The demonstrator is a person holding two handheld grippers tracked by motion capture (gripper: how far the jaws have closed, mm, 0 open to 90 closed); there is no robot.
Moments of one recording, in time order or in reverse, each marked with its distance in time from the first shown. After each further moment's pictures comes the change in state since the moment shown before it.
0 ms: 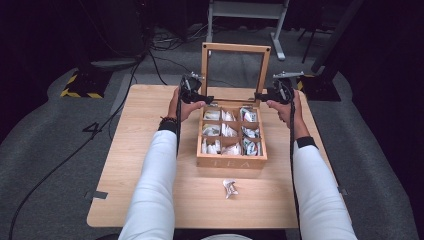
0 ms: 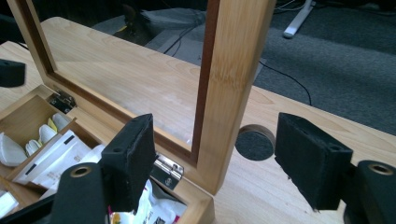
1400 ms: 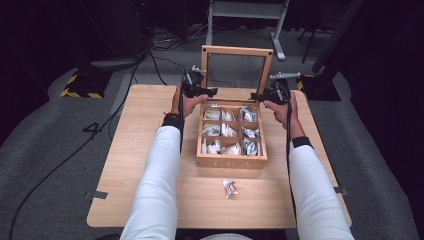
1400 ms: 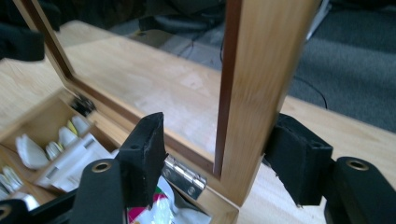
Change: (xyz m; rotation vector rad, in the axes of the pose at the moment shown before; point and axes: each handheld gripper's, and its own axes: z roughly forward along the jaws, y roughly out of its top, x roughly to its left) left arm -0.004 0.018 -0.015 -0.106 -0.065 -0.022; right arm 0.009 0.000 0.002 -0.040 0.053 -0.002
